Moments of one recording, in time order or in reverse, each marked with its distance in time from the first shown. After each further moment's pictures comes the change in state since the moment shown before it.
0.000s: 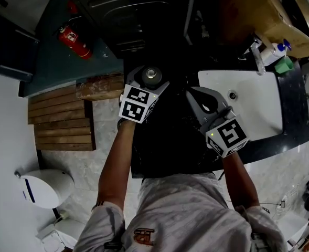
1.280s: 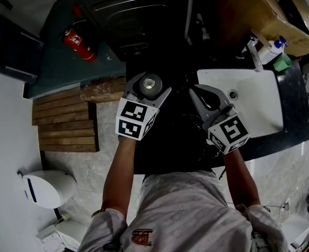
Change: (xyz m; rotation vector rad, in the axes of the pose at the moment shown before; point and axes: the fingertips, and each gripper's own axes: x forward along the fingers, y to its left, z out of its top) left arm -0.062 -0.040 0.039 -0.021 -0.102 0.020; right arm -0.019 -0.004 0.002 0.017 -0.034 -0.021
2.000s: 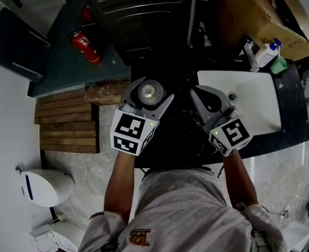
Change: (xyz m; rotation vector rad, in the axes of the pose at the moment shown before) left arm -0.072 -0.041 0.046 0.031 -0.104 0.031; right arm -0.030 0.027 0.037 -0.038 -0.089 0.016
